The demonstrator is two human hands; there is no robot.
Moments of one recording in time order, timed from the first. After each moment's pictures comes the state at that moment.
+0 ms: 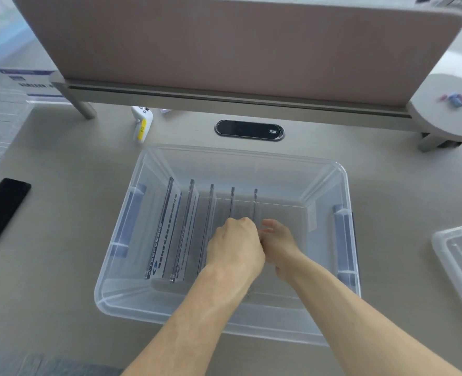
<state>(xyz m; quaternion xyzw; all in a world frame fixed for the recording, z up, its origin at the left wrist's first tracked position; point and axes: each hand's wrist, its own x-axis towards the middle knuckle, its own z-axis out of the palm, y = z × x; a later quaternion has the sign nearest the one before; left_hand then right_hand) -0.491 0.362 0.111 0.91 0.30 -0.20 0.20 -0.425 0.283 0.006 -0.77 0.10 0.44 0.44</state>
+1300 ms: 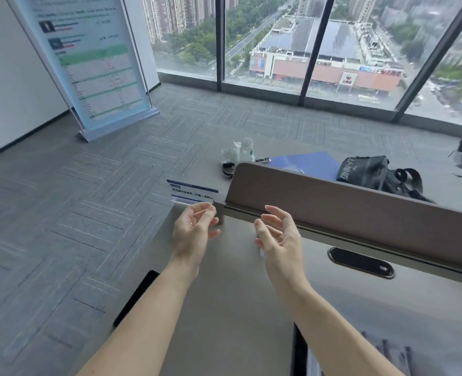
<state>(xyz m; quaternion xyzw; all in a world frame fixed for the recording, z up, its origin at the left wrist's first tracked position) -0.593 0.808 0.207 0.49 0.41 0.31 0.71 -0.513 0.666 0.231 -0.72 -0.15 0.20 0.65</state>
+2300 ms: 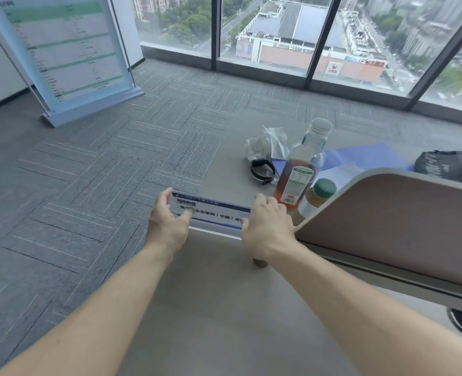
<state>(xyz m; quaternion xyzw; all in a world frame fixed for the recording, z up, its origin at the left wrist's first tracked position) -0.517 1.105 0.006 0.69 0.47 0.23 0.50 -0.414 0.962 0.081 -0.93 -0.29 0.19 0.11</state>
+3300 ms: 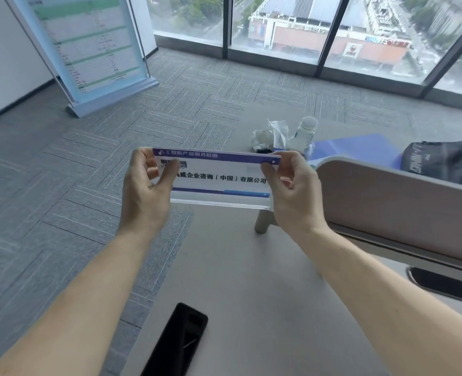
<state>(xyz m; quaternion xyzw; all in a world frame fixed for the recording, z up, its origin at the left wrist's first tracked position) -0.615 1.054 0.168 0.70 0.36 0.38 0.49 -0.451 0.890 0.175 -0.76 -0.31 0.05 0.57</state>
